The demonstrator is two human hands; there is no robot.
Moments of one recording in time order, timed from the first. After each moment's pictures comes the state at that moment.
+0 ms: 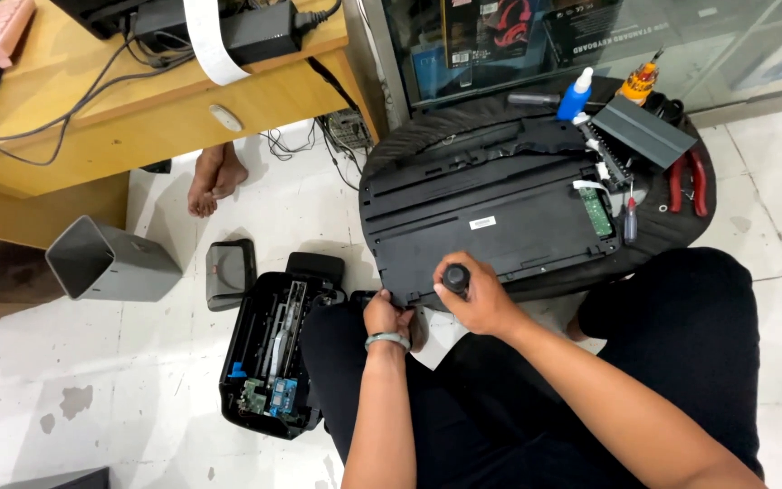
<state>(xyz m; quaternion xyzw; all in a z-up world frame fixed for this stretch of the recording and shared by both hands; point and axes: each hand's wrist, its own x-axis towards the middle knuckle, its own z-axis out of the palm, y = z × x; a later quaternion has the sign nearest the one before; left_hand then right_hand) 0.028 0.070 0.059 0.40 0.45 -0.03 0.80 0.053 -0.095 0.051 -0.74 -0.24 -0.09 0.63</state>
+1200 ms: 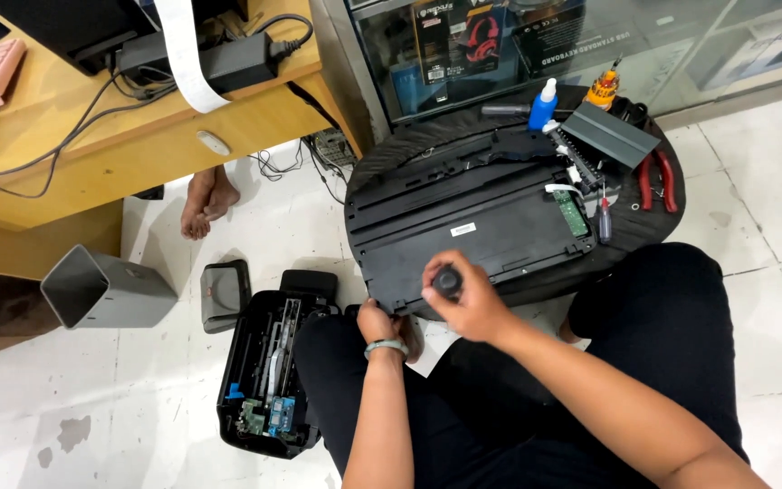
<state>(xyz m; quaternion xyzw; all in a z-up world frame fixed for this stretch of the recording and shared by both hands) 0.033 0.048 0.086 0.41 0.48 0.00 0.77 0.041 -0.096 0.081 -0.69 -0.19 -0.10 0.69</state>
